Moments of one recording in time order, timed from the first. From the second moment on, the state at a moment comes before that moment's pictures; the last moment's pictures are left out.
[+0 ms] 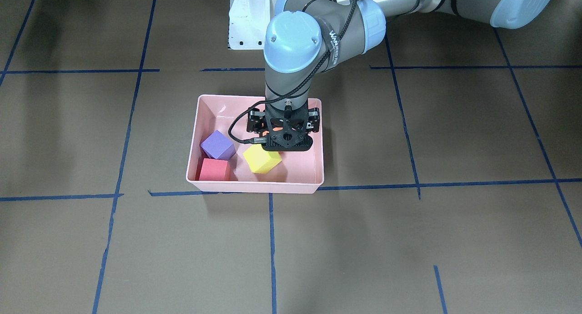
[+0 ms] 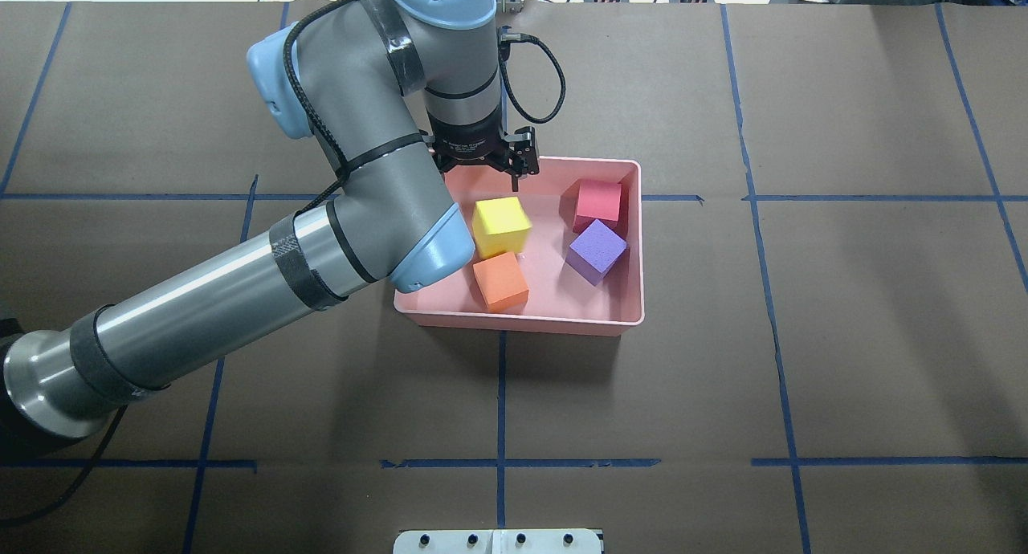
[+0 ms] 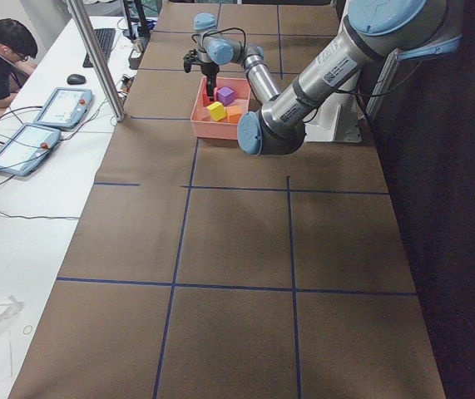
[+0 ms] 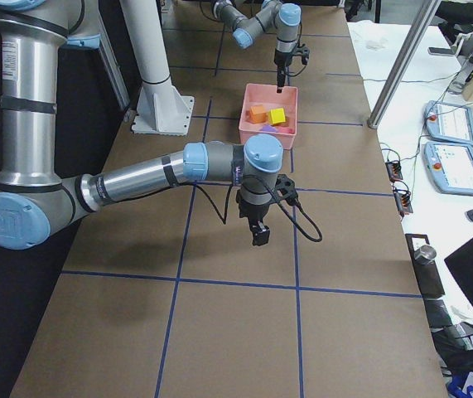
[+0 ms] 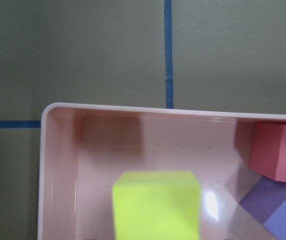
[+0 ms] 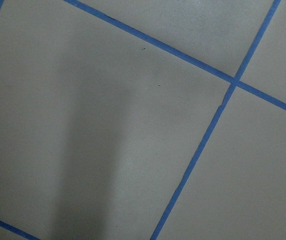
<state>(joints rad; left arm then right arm) -0.69 -2.56 -1.43 -1.43 -2.07 -1.04 1.51 -1.67 1.98 -1.89 2.31 -0.40</state>
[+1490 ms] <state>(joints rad) -1.41 -1.78 -1.62 -1.45 -2.31 0.18 1.56 -1.71 1.91 -1.81 2.31 -0.24</state>
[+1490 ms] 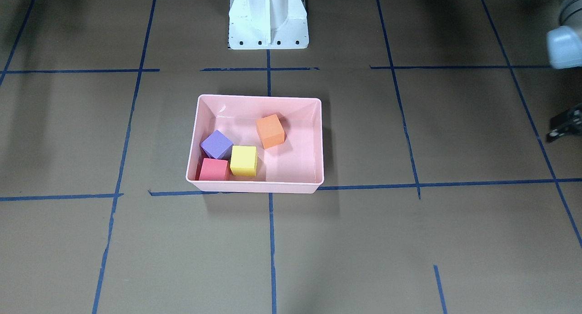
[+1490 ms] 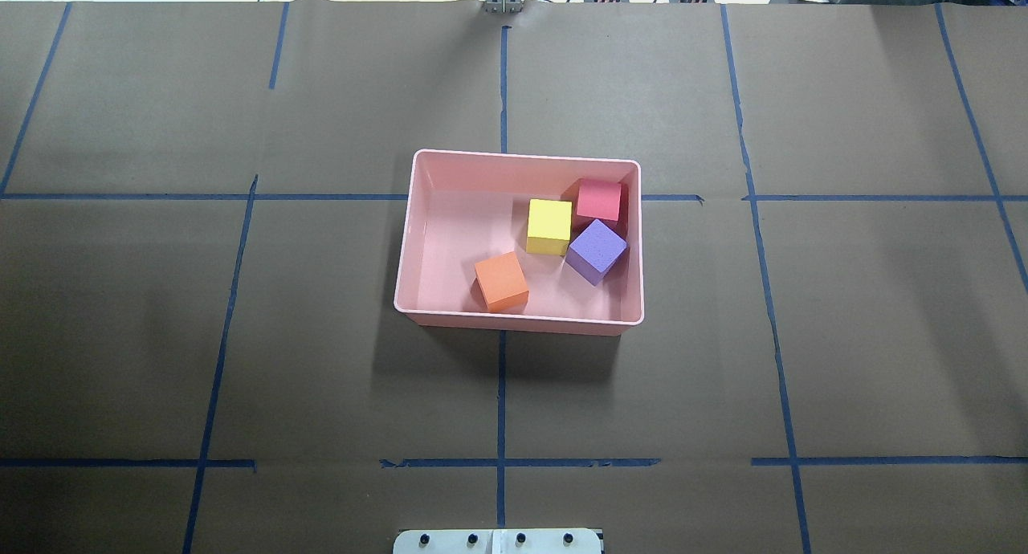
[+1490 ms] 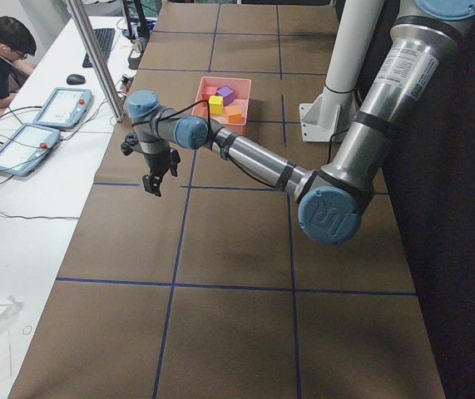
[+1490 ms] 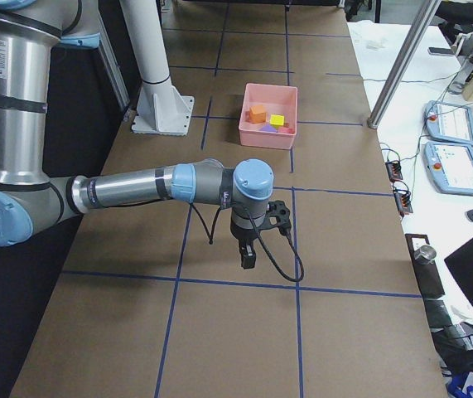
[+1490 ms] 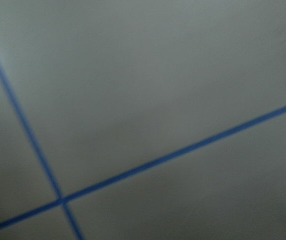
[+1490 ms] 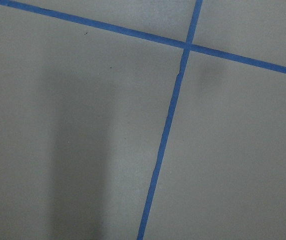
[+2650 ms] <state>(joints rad) -1.52 -1.47 -1.70 -1.51 -2.39 0.23 1.56 -1.68 1.91 -1.82 2.33 -0.18</state>
